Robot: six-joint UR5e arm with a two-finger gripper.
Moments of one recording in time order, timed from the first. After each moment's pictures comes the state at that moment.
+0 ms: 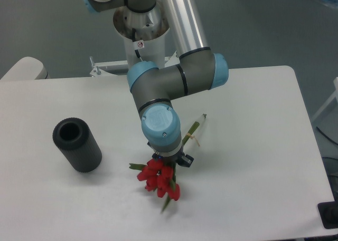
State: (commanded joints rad) arm 2.32 -2.09 -1.52 -1.19 1.71 0.88
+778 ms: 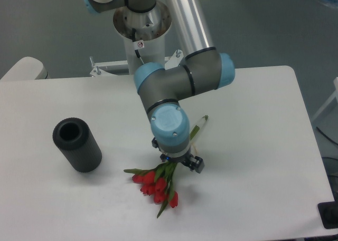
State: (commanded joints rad) arm 2.39 -2.10 -1.46 -1.18 1.70 1.11
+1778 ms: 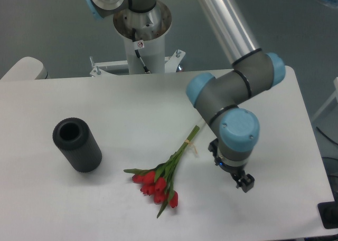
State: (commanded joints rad) arm 2.55 -2.25 -1.24 -1.17 1.64 1.58
